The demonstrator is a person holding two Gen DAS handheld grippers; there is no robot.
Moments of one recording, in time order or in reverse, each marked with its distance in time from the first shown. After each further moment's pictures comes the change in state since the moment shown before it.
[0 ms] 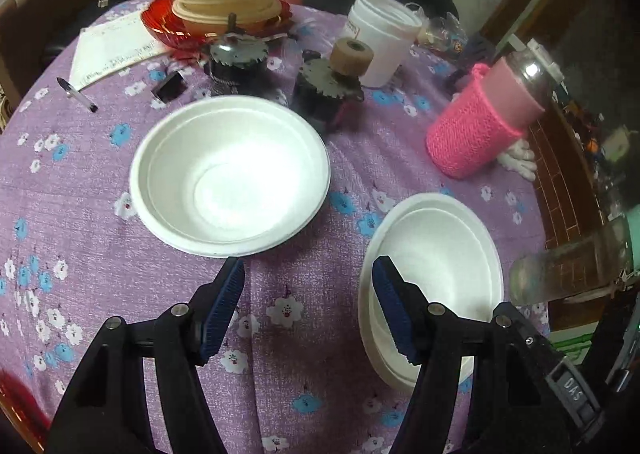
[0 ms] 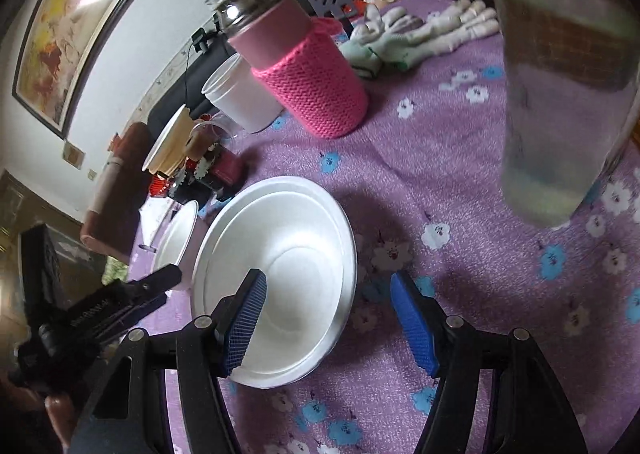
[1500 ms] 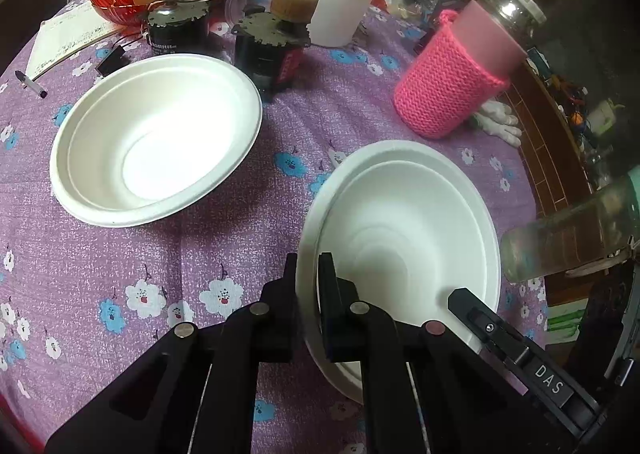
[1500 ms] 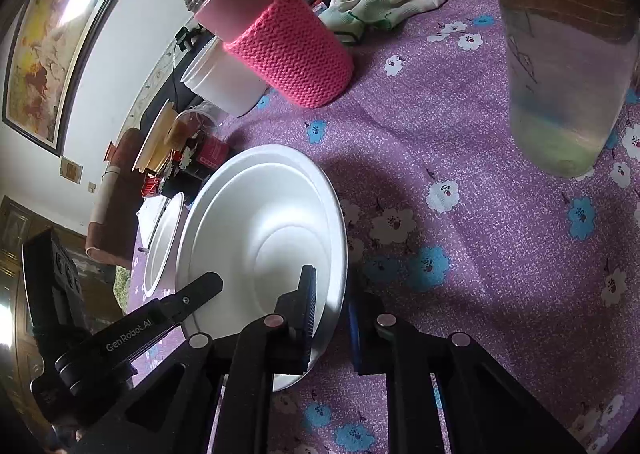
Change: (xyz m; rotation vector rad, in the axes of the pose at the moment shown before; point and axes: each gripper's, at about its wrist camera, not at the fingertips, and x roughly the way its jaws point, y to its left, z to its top) left arm 0.029 -0.029 -0.016 0.057 0.043 -0.071; right arm 0.028 -0.005 -0.013 0.078 0.049 0.007
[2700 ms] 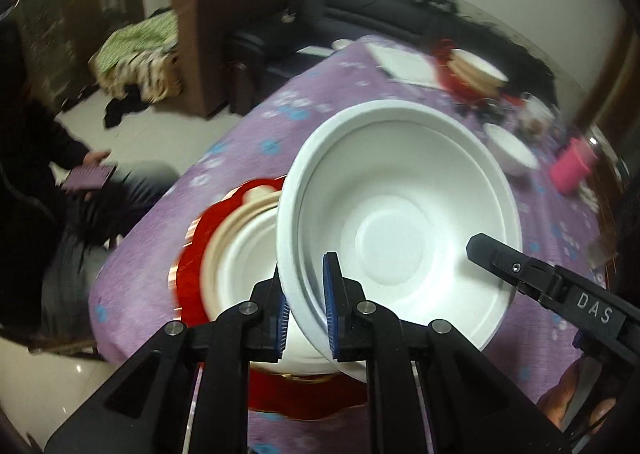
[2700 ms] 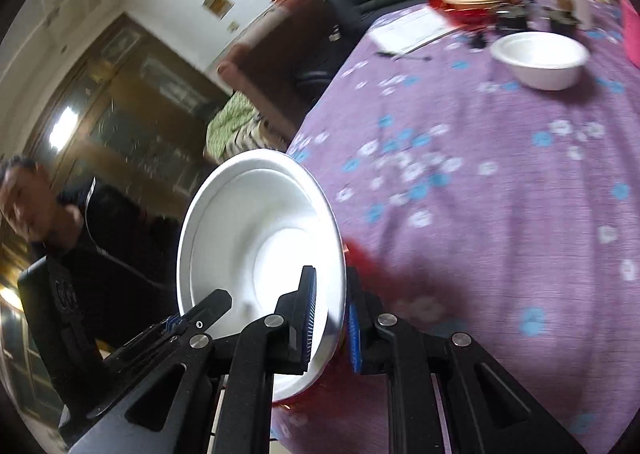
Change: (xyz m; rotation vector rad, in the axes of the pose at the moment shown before) left arm -0.244 0.264 -0.233 -0.351 -0.280 0.389; right arm -0.007 0.282 -0.266 -0.554 0.270 0.307
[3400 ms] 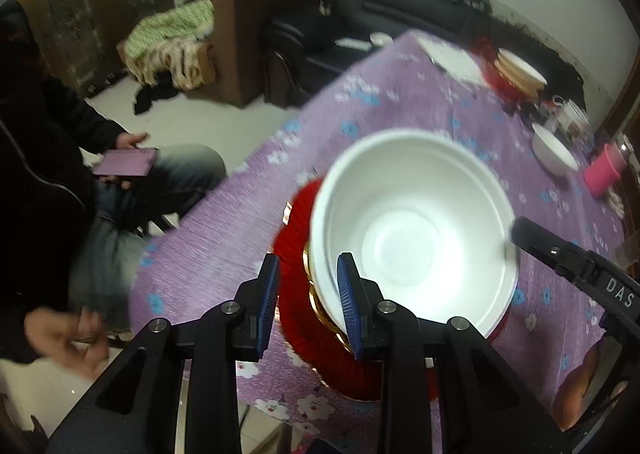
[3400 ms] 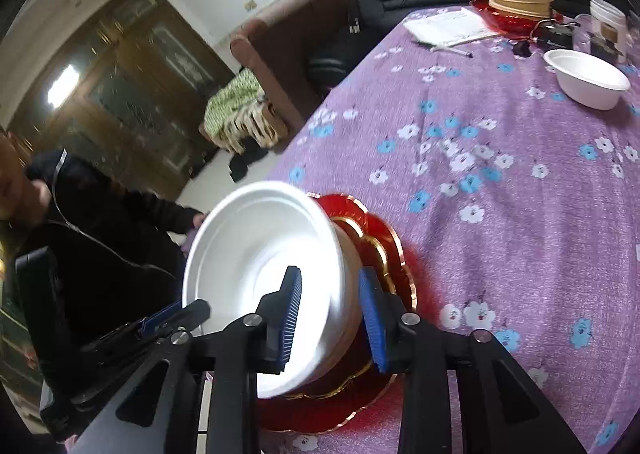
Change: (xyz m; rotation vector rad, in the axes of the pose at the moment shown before) left arm -0.005 0.050 -0.010 -0.028 -0.017 0.106; right arm 0.033 0.034 -0.023 -0.110 -0.002 -0.041
